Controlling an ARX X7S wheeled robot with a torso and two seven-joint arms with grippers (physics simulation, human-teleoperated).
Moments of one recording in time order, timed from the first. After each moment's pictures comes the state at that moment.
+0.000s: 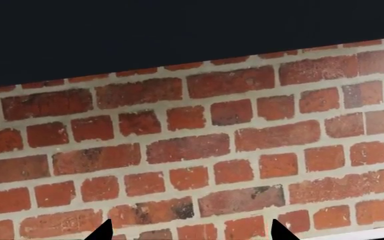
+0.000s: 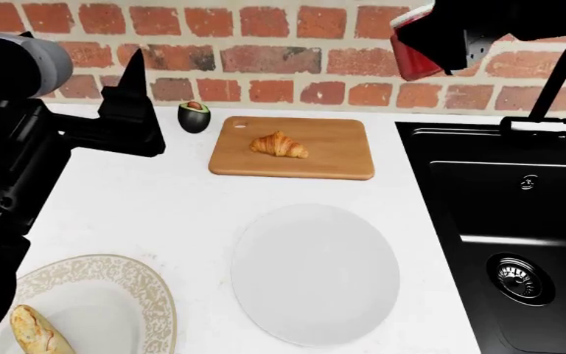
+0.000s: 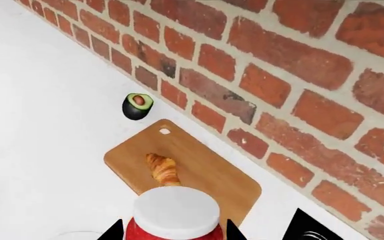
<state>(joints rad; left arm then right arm) -0.99 -0.85 0.26 0.75 -1.40 -0.83 -0.89 1.92 0.65 -0.81 0.32 1.04 1.38 -0.40</state>
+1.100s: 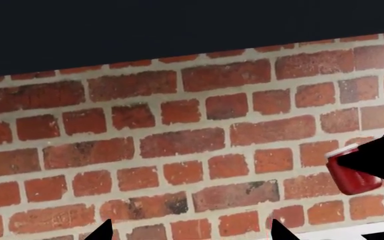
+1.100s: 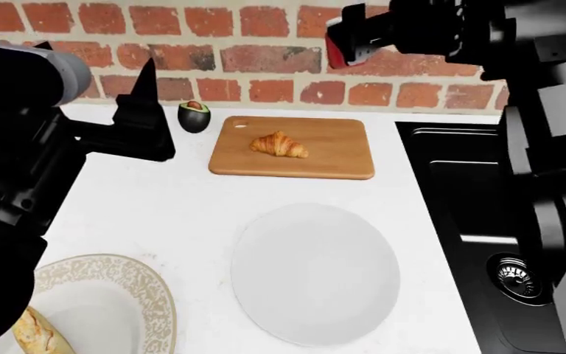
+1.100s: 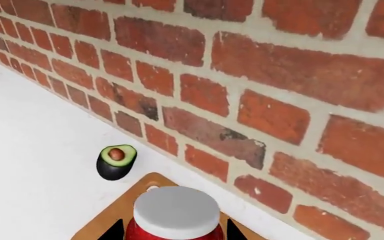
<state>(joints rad) -0.95 -0.83 0.29 0.73 -1.34 -0.80 -0.85 1.82 0.12 -0.39 1.31 0.21 0.69 -0.70</state>
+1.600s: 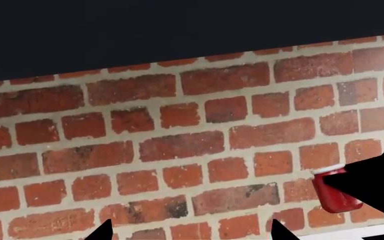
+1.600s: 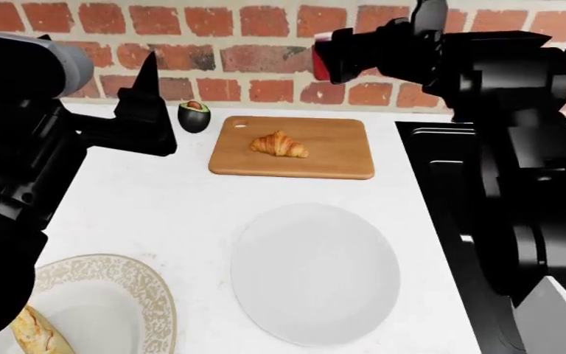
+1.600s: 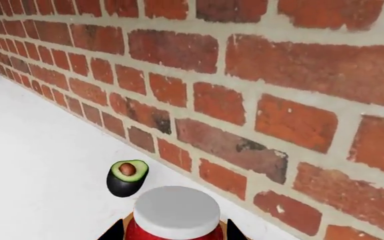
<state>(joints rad) -0.99 -0.82 0.30 0.72 -1.35 -0.81 -0.86 1.69 0.10 -0.13 1.31 0.06 0.51 -0.73</state>
